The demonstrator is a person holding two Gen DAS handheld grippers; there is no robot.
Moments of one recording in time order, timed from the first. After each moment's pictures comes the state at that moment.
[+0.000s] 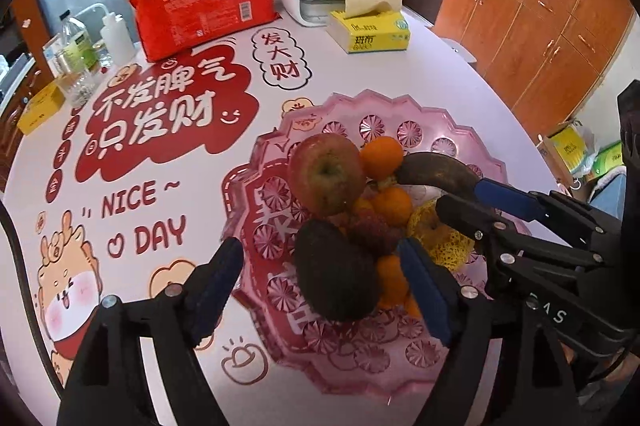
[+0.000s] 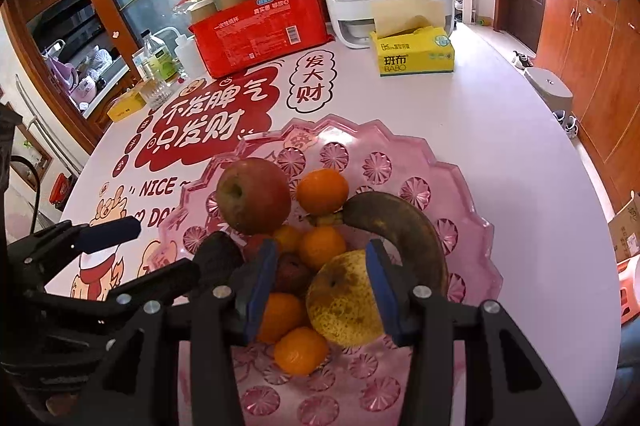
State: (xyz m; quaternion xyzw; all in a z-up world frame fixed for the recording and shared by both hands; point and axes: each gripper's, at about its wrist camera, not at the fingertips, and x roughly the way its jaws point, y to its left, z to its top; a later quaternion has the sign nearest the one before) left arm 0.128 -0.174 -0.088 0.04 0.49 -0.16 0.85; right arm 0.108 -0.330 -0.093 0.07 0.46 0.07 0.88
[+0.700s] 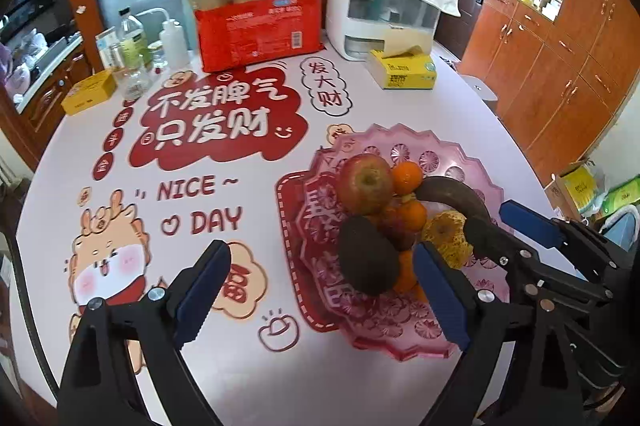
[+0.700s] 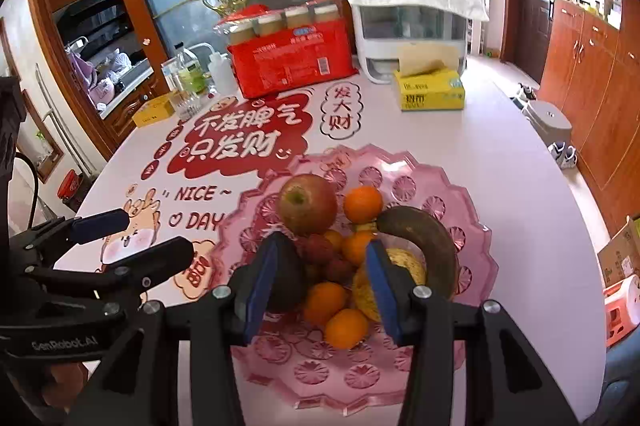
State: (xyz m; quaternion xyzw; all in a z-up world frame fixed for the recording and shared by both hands) left arm 0.085 -0.126 -0.040 0.01 0.46 -0.10 0.88; right arm 0.061 -0.295 -0.045 0.04 0.41 0.08 0.91
